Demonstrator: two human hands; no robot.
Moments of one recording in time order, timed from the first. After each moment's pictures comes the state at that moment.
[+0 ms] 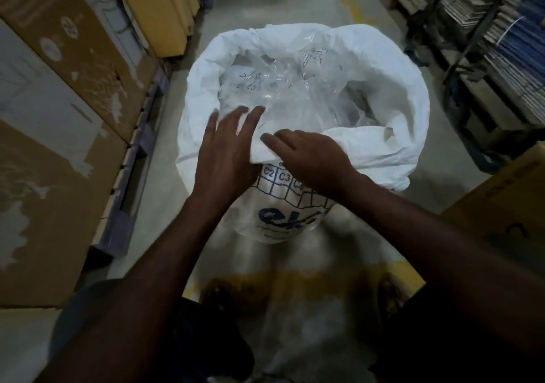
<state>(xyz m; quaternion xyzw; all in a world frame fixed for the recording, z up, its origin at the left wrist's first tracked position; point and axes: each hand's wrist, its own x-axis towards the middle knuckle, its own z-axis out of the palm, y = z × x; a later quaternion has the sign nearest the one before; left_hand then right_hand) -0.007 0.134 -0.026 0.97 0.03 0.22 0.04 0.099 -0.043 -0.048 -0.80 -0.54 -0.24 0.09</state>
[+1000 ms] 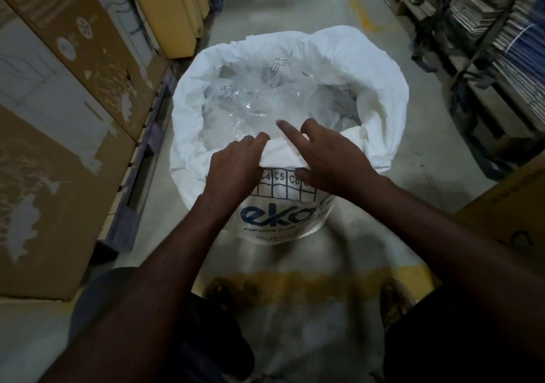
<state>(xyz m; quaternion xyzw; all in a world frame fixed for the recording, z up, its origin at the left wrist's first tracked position) -0.010 0.128 -0.033 0.99 0.08 0.15 0.01 0.095 -0.061 -0.030 -0.86 -0.48 -0.16 0.08</state>
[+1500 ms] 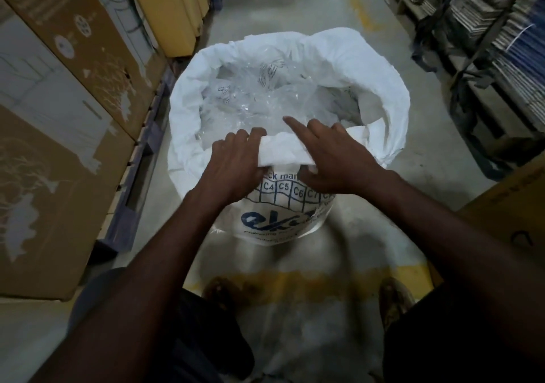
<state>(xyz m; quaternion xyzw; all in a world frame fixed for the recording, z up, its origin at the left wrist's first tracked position) -0.003 0.147 -0.040 0.99 0.06 0.11 0.04 0.103 -0.072 -0.028 -0.86 -0.49 -0.11 0.11</state>
